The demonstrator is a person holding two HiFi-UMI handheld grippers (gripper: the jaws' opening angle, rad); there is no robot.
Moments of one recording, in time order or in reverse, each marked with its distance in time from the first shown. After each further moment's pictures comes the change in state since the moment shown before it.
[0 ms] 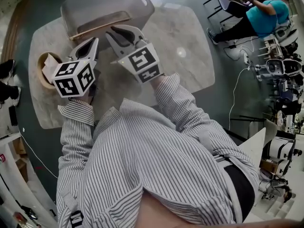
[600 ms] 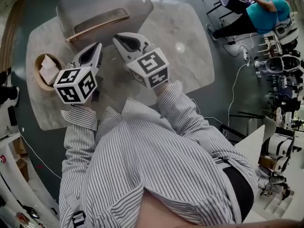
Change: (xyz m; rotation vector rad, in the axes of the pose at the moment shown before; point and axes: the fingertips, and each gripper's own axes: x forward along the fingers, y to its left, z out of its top) left arm 0.008 -0.018 -0.020 -0.066 0.020 -0.063; right arm -0.021 -0.007 -0.031 0.154 0.075 0.027
